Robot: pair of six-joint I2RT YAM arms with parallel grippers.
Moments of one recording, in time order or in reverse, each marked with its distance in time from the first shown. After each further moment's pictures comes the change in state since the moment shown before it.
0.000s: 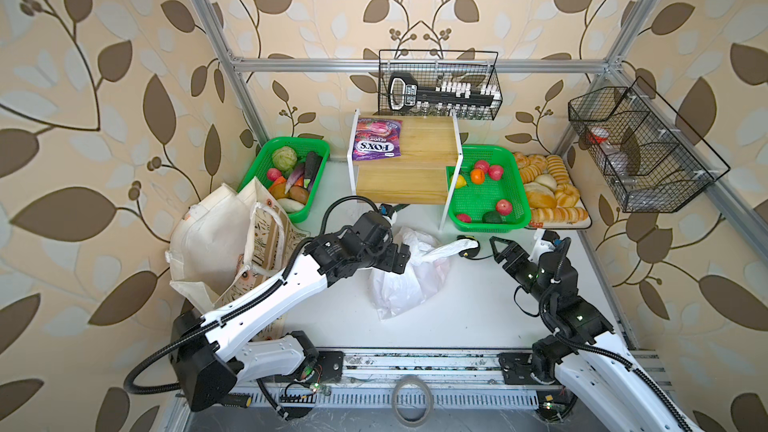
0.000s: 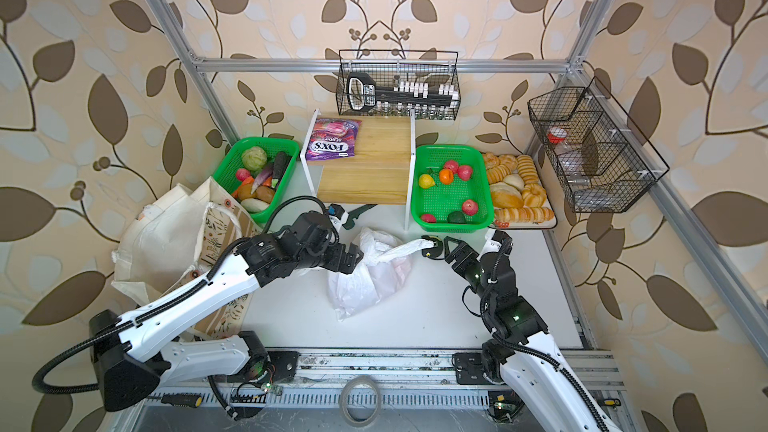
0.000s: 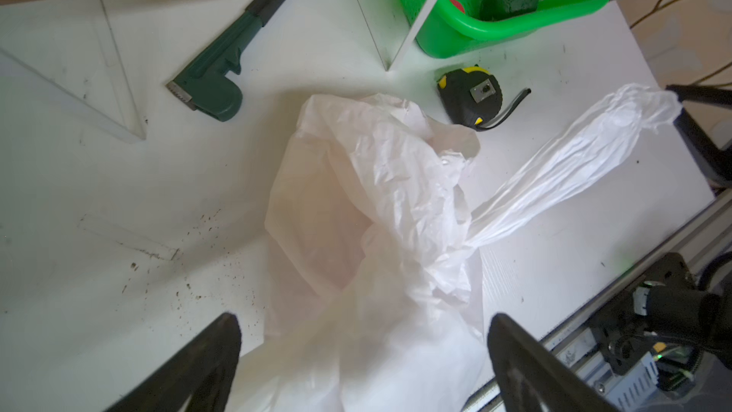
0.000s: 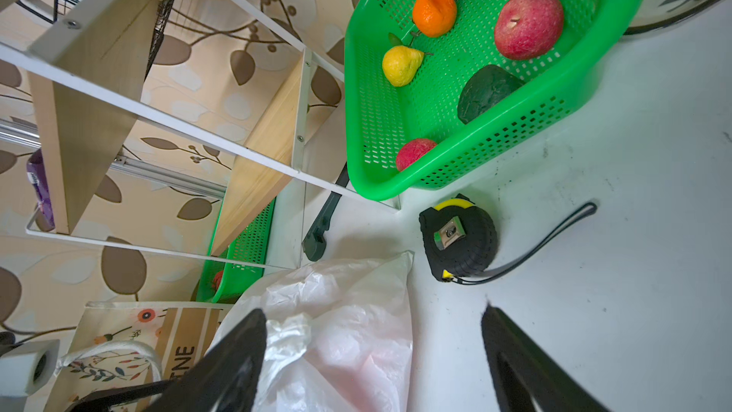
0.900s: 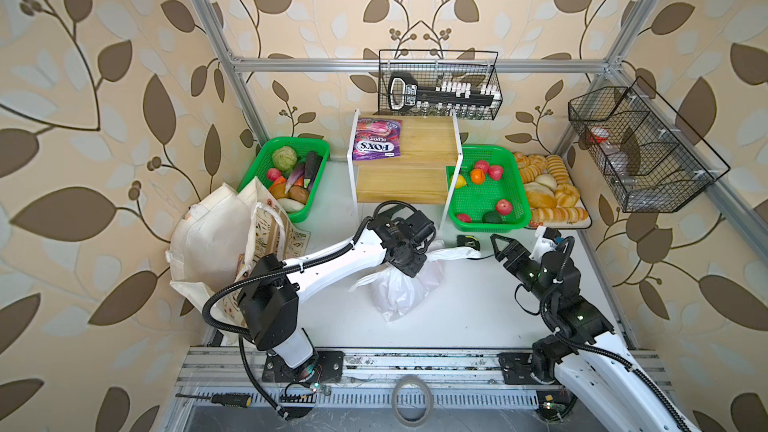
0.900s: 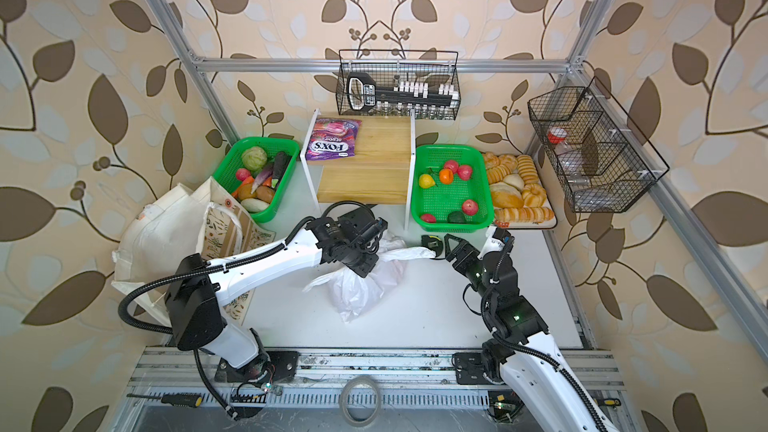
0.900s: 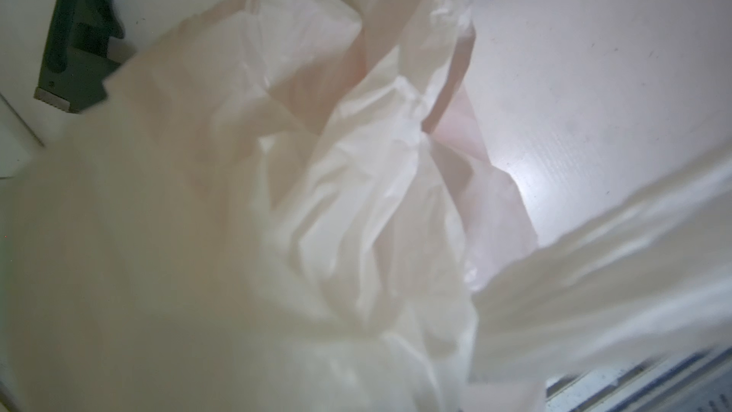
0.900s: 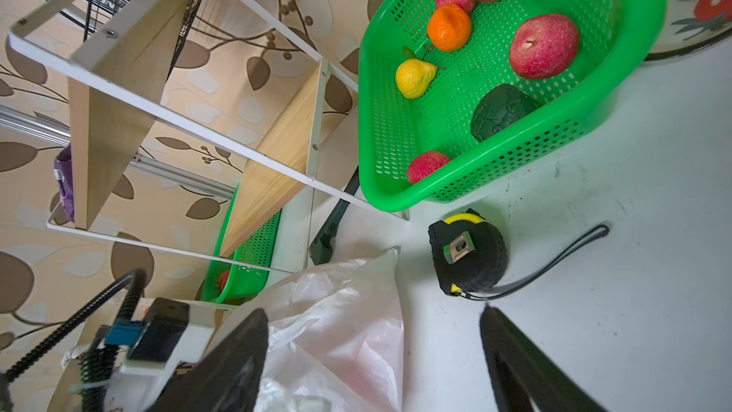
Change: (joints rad) left arm -0.091 0.359 0.219 -0.166 -0.034 0.174; right arm -0.018 0.003 0.000 0.045 -0.023 -0.039
